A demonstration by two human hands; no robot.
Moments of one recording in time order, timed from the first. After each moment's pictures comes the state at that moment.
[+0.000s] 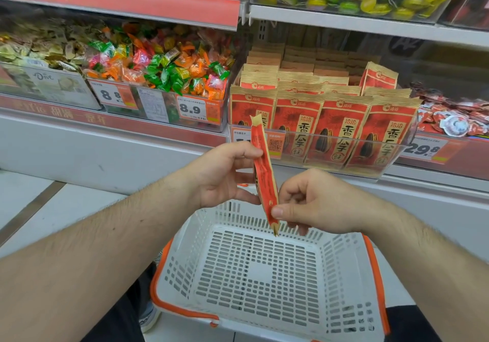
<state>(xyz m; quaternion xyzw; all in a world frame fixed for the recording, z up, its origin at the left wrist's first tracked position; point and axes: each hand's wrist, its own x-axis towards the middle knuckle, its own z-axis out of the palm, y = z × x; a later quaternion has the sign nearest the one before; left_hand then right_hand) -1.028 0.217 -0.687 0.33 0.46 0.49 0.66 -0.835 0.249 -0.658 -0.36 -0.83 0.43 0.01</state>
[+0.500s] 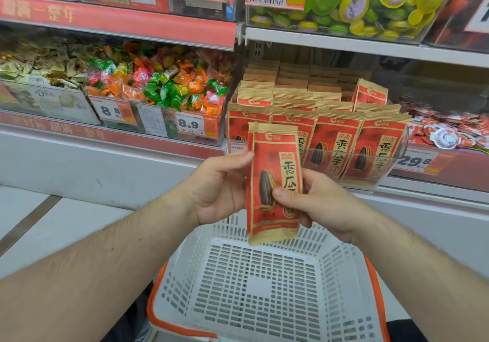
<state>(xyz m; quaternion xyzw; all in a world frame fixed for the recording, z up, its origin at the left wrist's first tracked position) -1.031 0.217 -0.689 0.36 0.31 0.52 0.71 -0.837 0.263 -0.677 -0.39 -0.69 0.58 0.19</state>
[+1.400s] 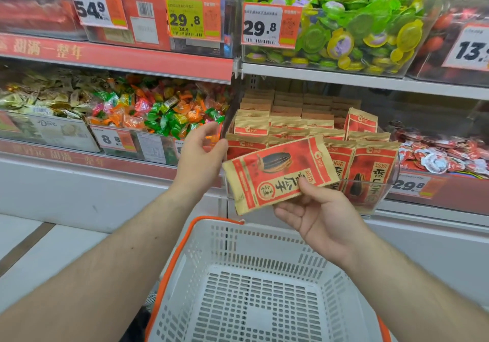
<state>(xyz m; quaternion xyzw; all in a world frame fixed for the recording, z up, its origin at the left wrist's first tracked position) -1.065 0.269 -0.664 0.44 0.62 0.61 0.20 -0.852 0.264 -0.659 -0.34 -0.34 0.78 0.39</state>
